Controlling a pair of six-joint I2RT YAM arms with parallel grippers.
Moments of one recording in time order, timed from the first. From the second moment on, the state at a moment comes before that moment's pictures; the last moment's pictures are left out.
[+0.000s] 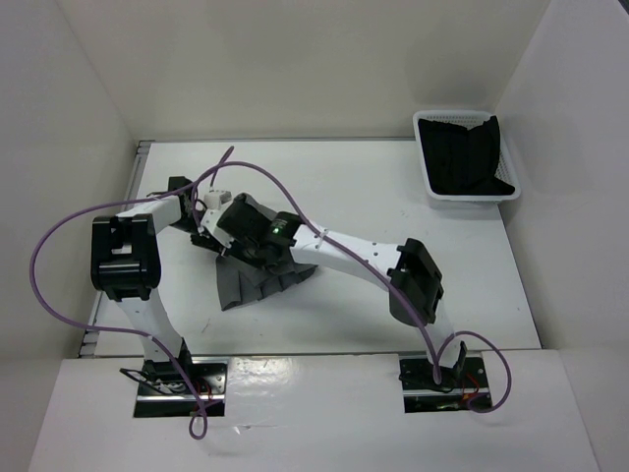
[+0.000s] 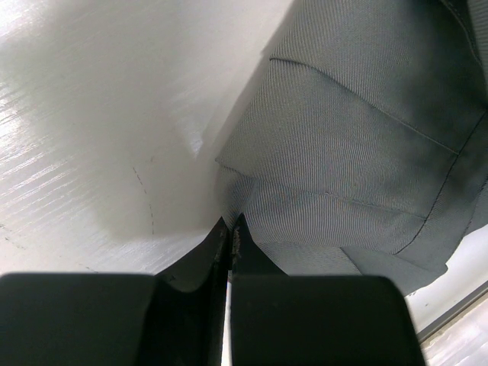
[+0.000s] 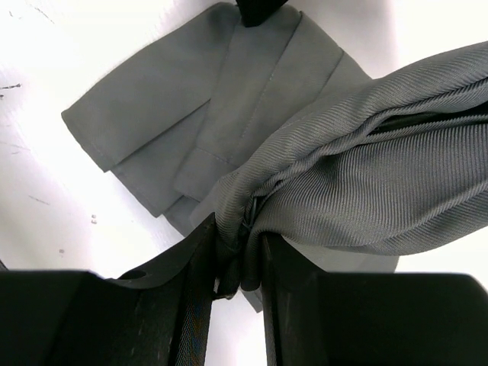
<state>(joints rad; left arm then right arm) 0.09 1.88 1.19 -0.65 0.51 0.36 1.11 2.05 1.89 -0.71 0.16 -0.19</state>
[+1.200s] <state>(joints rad) 0.09 1.89 1.19 -0.65 0.53 0.36 1.15 2.17 2.03 -0.74 -0.04 -0.16</state>
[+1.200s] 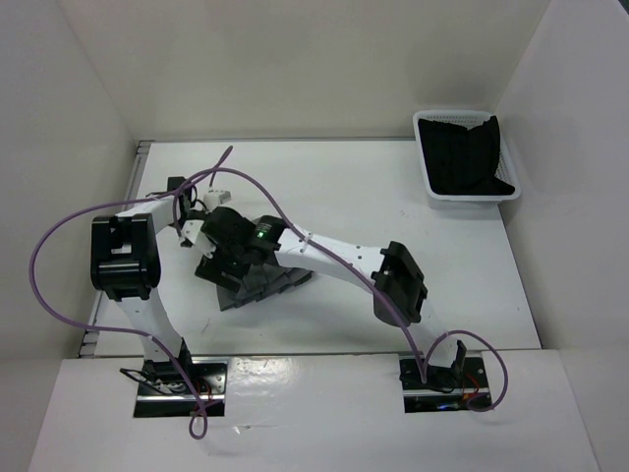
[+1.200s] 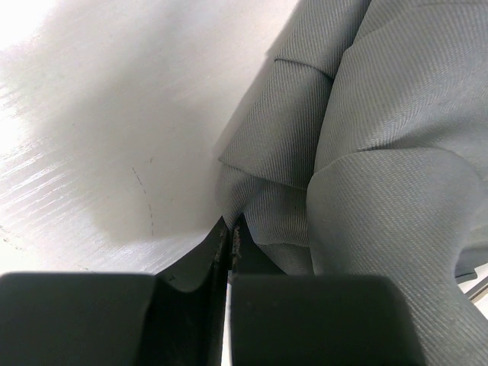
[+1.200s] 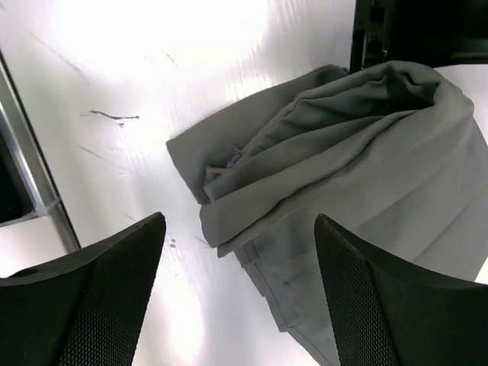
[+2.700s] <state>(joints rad) 0.02 1.50 1.38 -1.07 0.70 0.31 0.65 1.42 1.31 -0.56 0.03 -0.25</state>
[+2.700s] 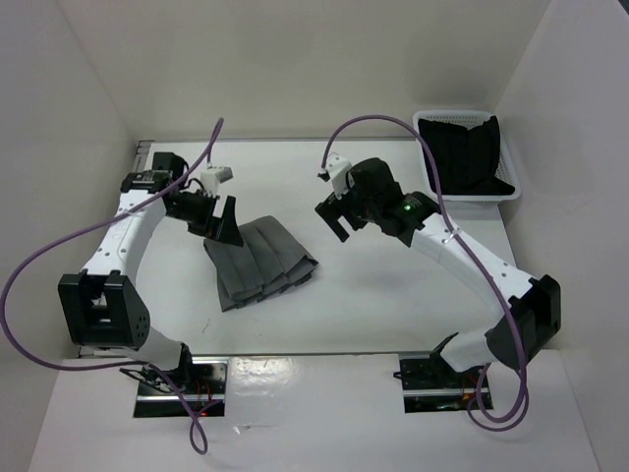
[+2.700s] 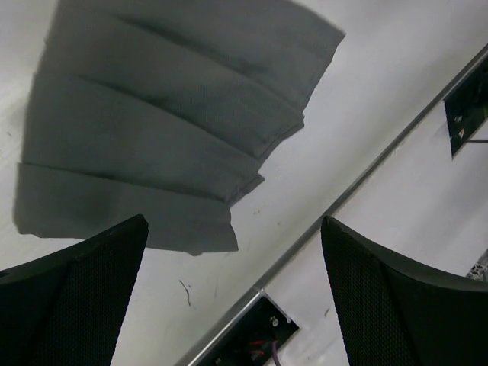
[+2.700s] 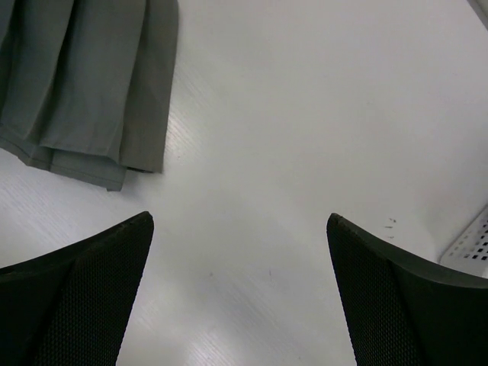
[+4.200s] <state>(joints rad) 0.14 1.06 1.42 -0.93 0.34 0.16 0.27 1.02 1.11 -0.49 0.04 -0.12</state>
